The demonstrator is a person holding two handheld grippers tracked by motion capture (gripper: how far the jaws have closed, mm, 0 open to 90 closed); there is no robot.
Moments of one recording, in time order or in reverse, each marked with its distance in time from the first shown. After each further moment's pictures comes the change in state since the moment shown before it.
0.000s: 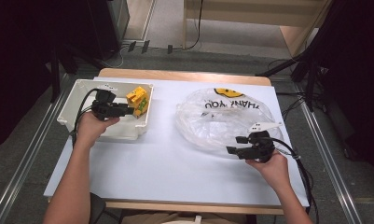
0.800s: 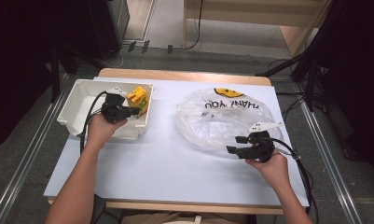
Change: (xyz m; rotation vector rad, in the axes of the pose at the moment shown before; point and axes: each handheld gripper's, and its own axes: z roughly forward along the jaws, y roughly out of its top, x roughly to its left) left arm -0.018 0.000 0.023 -0.012 -0.013 0.034; right arm 0.001 0.000 0.000 -0.007 -0.005 -0.006
